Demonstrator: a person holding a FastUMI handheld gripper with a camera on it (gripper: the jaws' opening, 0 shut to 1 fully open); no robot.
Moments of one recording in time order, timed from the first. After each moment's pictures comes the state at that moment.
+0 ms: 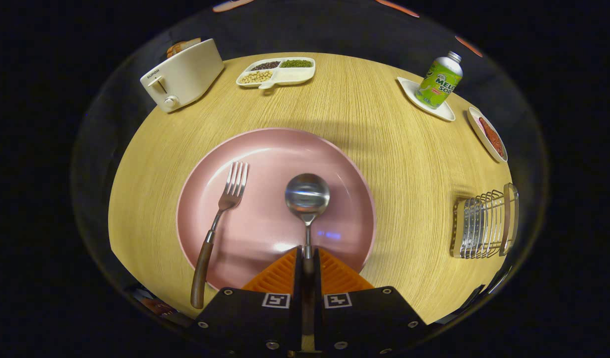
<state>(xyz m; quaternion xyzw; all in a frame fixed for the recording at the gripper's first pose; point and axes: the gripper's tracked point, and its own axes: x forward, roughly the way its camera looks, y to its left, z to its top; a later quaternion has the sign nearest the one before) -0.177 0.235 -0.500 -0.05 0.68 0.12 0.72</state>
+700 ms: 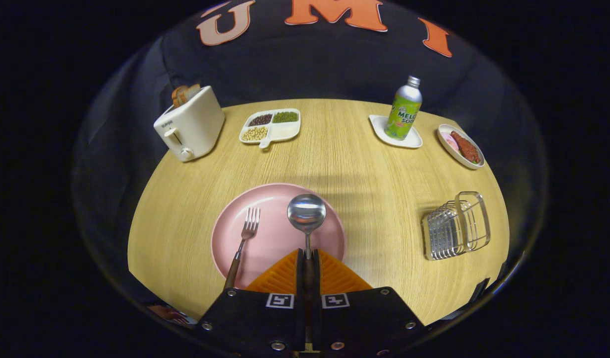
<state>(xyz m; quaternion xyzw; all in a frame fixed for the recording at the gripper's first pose) -0.136 0.213 -0.416 0.01 0.58 0.08 0.81</state>
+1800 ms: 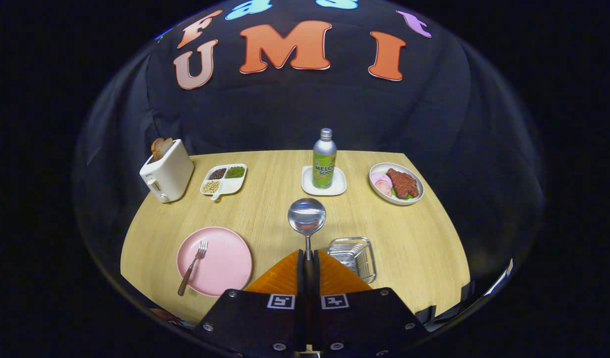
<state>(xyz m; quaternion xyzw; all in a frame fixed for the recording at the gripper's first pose) -0.088 0.038 -0.337 -0.02 0.49 0.03 0.87</state>
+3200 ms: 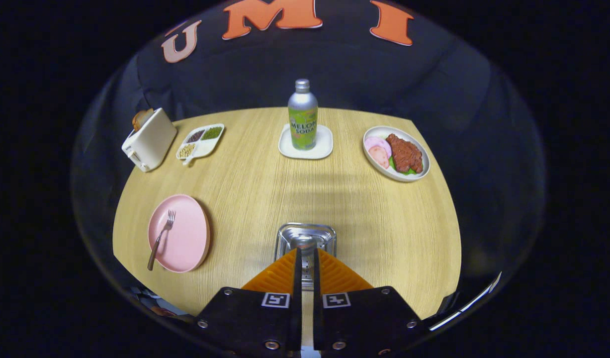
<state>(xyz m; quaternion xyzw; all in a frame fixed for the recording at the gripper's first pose) -0.067 -0.010 -0.386 -0.02 0.57 0.07 0.82</state>
